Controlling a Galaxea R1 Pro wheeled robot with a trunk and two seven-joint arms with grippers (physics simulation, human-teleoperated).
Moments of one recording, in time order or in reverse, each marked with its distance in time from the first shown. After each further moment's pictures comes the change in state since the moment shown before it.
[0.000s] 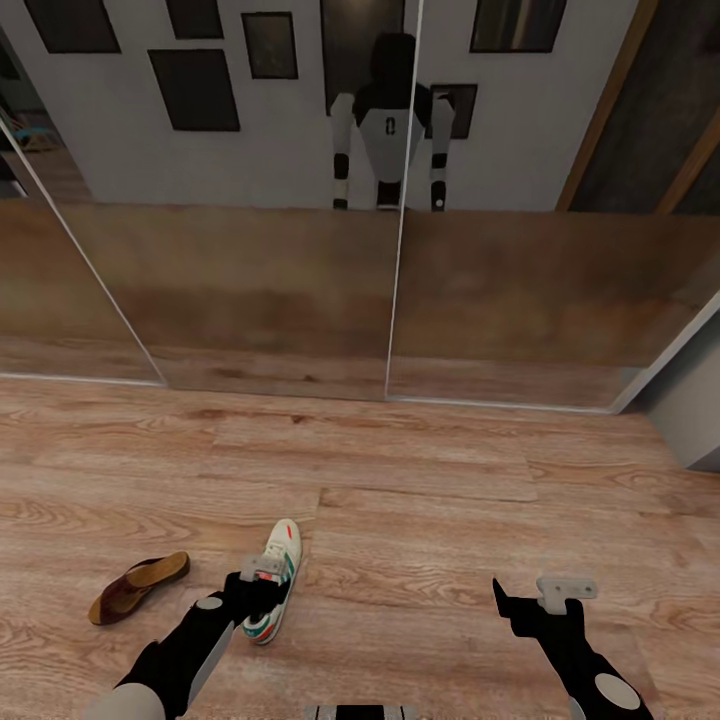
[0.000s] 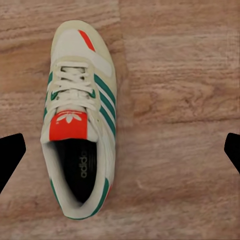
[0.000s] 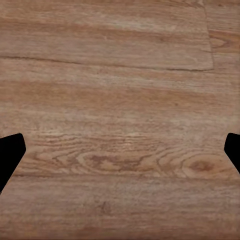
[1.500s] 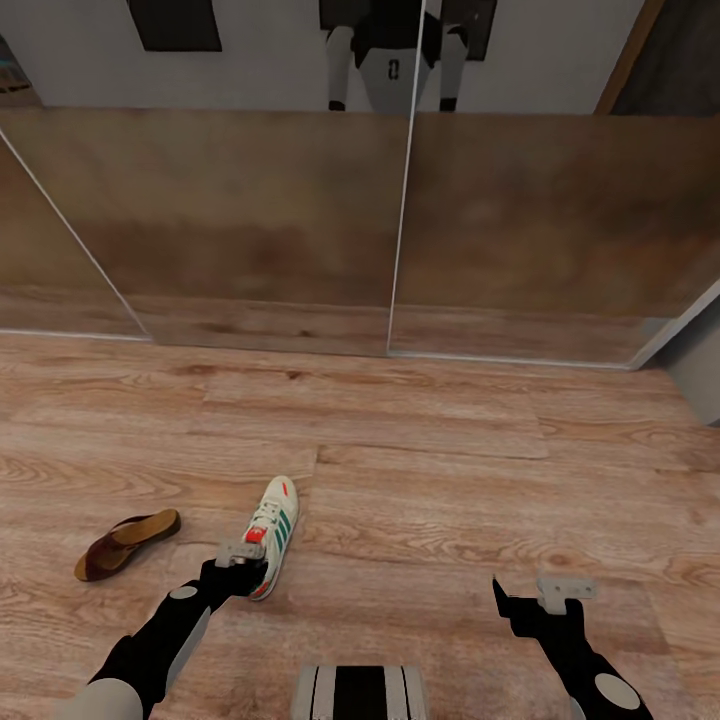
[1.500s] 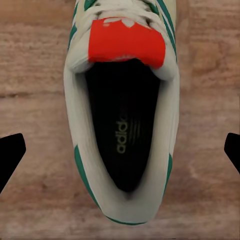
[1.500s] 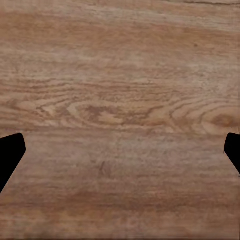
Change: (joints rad) left arm 0.001 0.058 0.073 -0.062 0.016 0.002 -0.006; right arm 0.000 0.000 0.001 0.000 0.000 0.000 0.000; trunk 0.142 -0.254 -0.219
